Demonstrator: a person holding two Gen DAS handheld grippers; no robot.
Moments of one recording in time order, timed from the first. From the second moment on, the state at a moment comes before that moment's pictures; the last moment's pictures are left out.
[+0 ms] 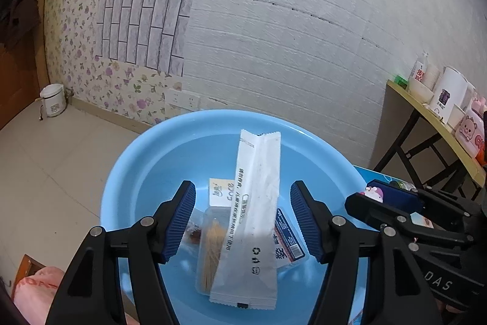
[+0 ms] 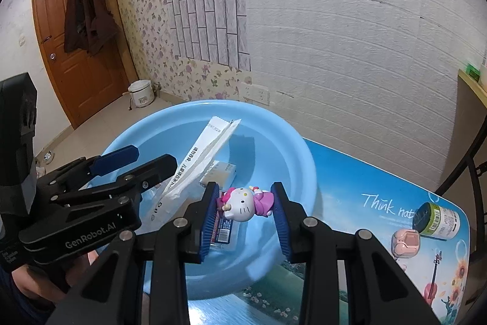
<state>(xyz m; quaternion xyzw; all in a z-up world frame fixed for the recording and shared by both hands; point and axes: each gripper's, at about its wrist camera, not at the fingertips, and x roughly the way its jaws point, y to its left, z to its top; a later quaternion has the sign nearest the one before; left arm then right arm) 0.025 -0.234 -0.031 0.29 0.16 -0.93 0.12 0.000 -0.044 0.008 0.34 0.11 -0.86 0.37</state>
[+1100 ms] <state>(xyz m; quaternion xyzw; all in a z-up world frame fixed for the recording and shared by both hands) 0.033 -0.218 -0.014 0.29 0.16 -0.94 0.12 -0.006 0.011 0.007 0.35 0.04 -0.88 0.34</state>
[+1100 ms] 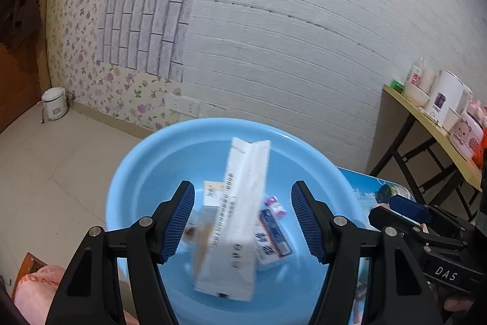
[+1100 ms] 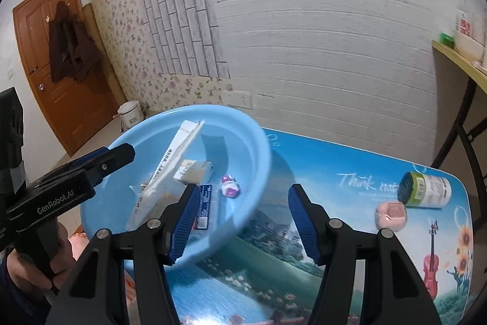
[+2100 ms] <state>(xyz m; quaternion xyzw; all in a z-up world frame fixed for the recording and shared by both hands) 0.028 -0.052 -0.001 0.31 0.06 -0.95 -0.03 -0.004 0.186 -0.005 0.36 -0.04 -0.91 0.20</state>
